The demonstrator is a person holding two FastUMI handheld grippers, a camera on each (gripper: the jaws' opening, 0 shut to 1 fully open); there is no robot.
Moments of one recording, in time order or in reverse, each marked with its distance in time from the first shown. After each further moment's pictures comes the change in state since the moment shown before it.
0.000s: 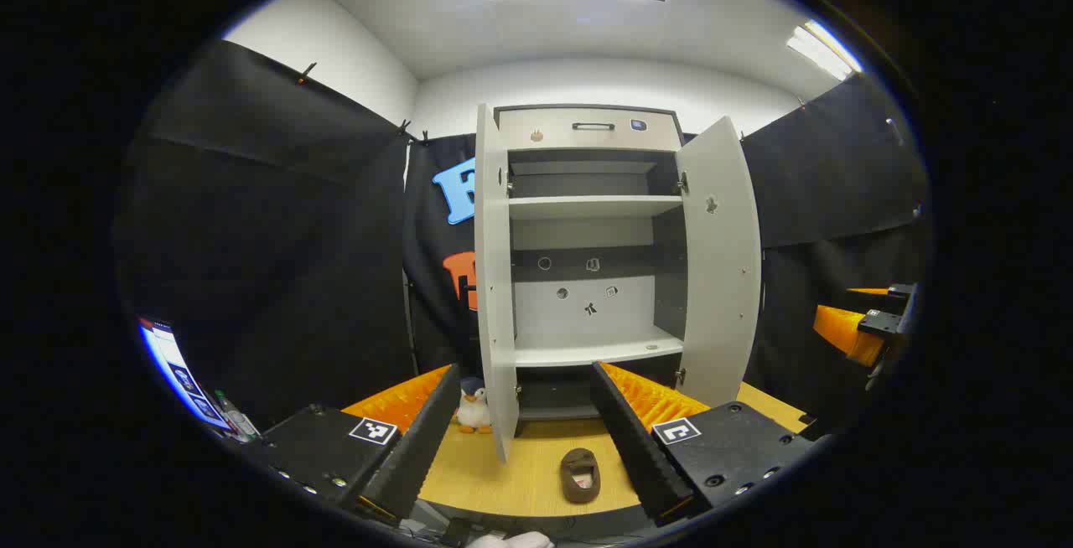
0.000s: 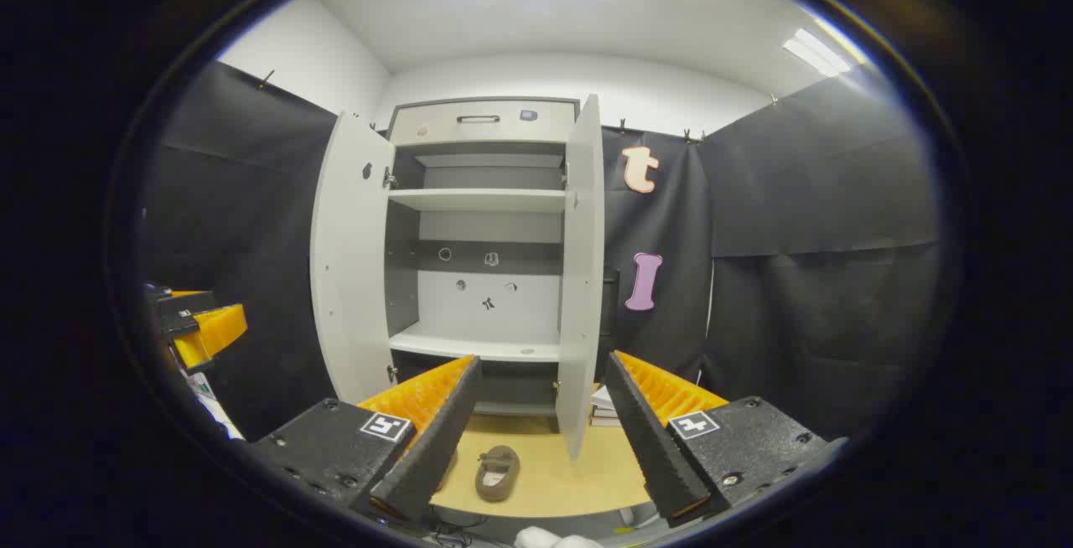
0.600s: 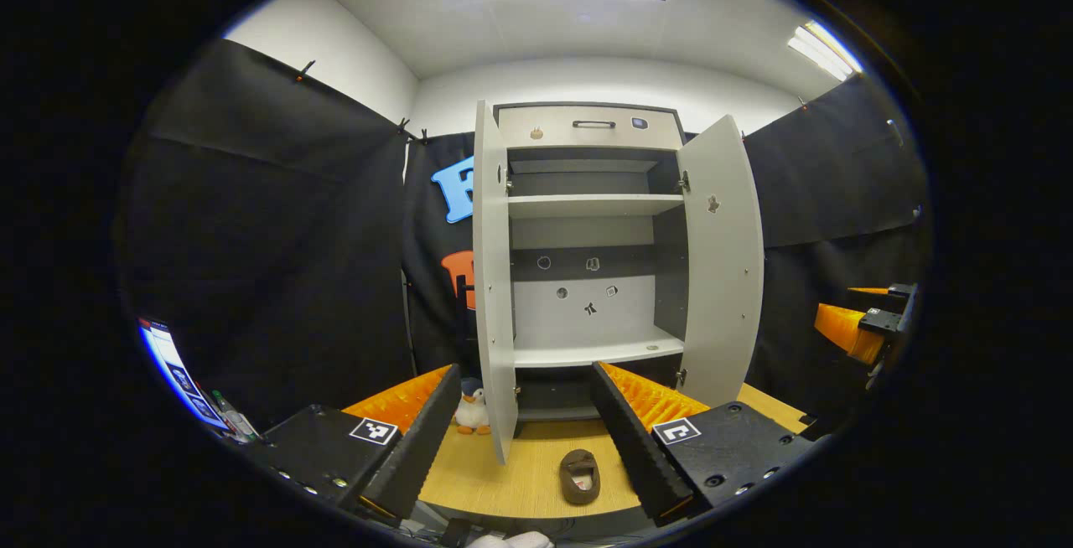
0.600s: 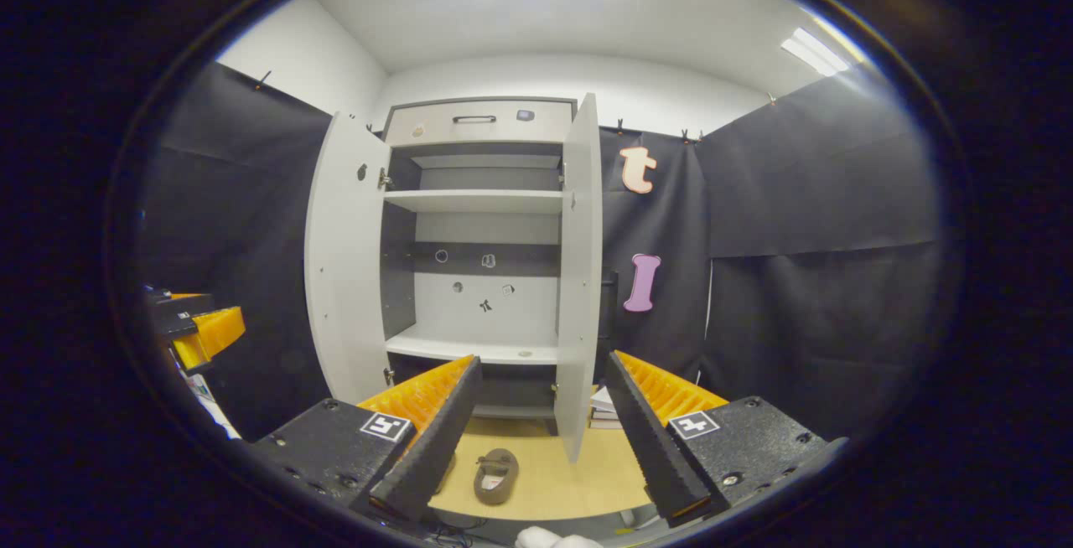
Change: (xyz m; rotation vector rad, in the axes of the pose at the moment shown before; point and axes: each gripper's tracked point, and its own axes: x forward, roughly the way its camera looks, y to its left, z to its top) left arm 0.008 0.001 0.000 0.001 0.008 -0.006; right arm 0.009 0.001 -0.001 0.006 -0.002 -0.001
